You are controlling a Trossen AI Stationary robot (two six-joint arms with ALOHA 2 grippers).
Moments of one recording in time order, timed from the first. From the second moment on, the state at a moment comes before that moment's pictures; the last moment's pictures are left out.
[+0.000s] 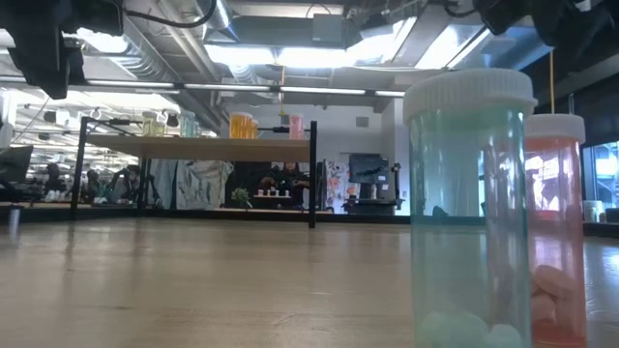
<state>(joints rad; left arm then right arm) -0.38 0.82 0.74 -0.83 -0.07 -0.93 0.09 1.17 1.22 -1.32 -0.23 1.09</state>
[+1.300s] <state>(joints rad) -0.38 0.82 0.74 -0.60 -0.08 -0.35 0.46 1.72 1.22 -0.39 -0.21 0.31</state>
